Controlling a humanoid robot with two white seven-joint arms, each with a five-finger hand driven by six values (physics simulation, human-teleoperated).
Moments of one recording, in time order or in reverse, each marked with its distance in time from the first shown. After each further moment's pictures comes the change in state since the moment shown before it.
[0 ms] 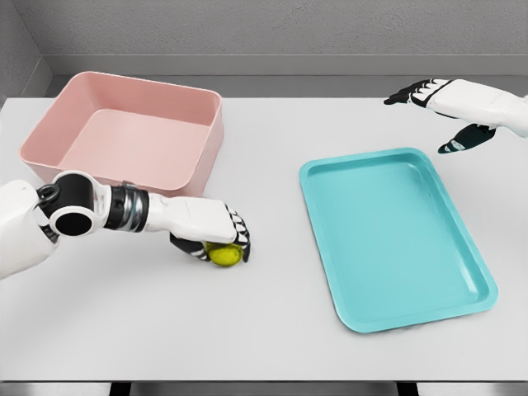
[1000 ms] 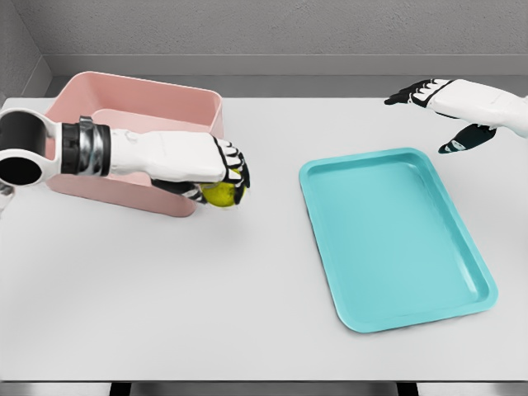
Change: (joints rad) left arm -0.150 0.079 0.101 -0.076 0.134 -0.006 -0.002; right arm 0.000 -0.001 0.000 0.000 0.000 0.000 0.000
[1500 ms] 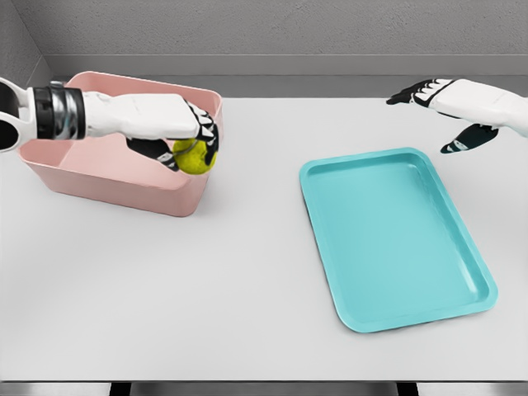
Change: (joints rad) left arm -0.064 -0.001 0.010 0.178 0.030 -0.023 0.000; right arm -0.002 -0.007 0.000 0.000 0.000 0.000 -0.001
